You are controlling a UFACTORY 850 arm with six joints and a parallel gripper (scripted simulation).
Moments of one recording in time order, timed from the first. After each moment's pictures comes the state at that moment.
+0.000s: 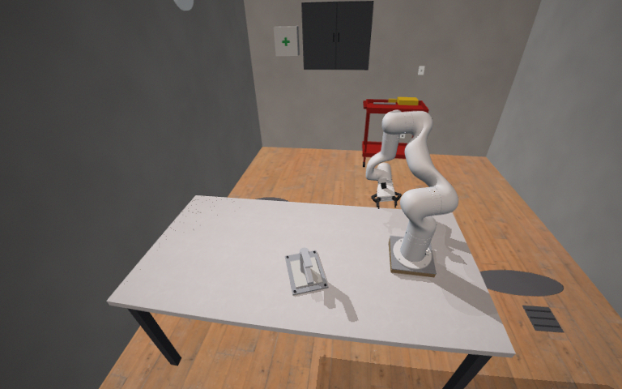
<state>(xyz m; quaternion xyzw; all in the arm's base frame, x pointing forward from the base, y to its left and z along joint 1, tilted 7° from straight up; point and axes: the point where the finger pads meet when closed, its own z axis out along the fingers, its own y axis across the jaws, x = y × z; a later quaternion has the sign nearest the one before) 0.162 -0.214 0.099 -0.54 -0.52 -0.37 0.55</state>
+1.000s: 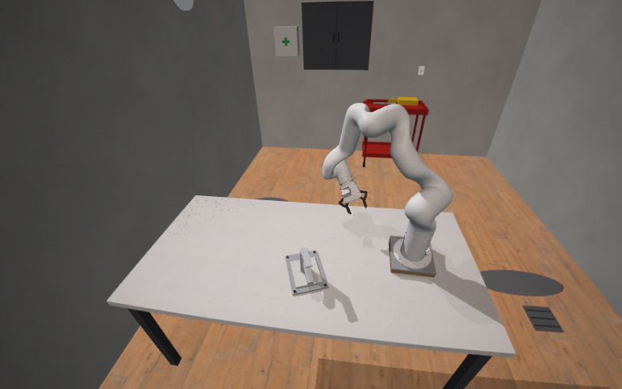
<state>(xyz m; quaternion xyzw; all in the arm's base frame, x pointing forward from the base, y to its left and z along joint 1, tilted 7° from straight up) 0.313 -0.142 0.100 -0.57 -0.68 -0.07 0.45</state>
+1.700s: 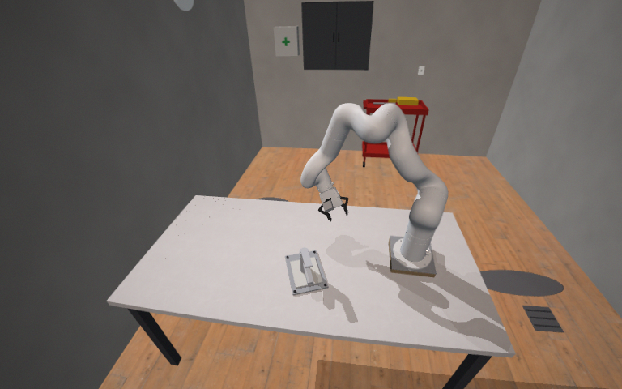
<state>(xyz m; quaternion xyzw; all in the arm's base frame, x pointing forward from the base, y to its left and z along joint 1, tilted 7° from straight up) 0.400 -0.049 0.119 -0.56 -0.77 0.02 0.31</state>
